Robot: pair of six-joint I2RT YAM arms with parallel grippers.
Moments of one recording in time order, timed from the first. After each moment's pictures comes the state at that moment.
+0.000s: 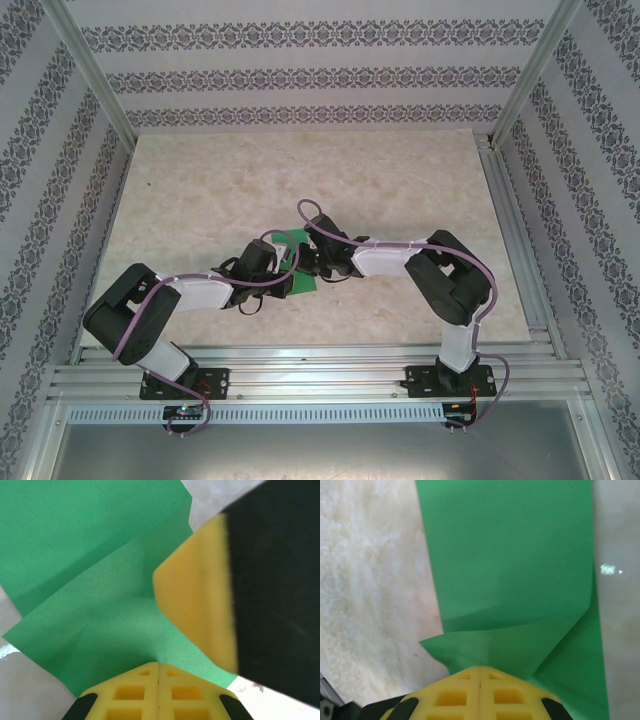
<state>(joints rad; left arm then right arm) -0.63 1.54 0.54 0.11 0.22 -0.47 0.79 1.90 1.03 -0.01 -0.27 0.95</state>
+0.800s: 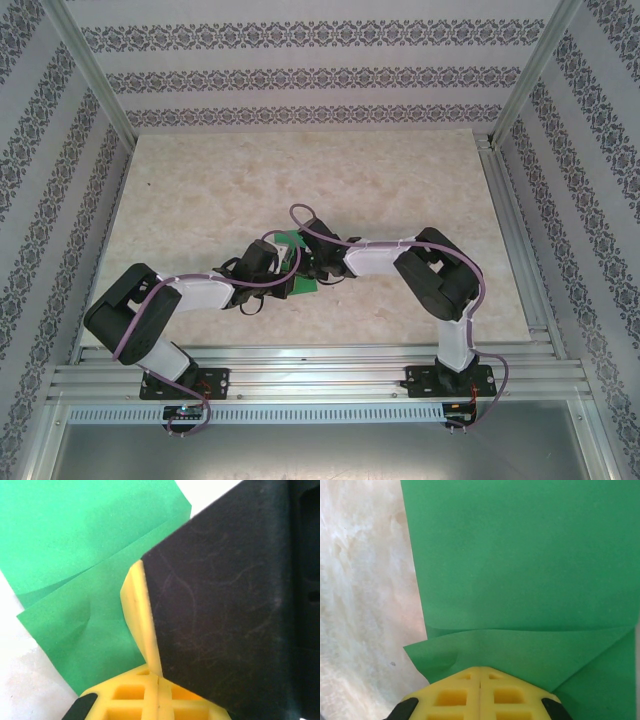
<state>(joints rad) -0.64 1.55 0.55 0.11 0.21 -0.47 0.81 1.96 1.09 -0.07 -0.22 0.91</state>
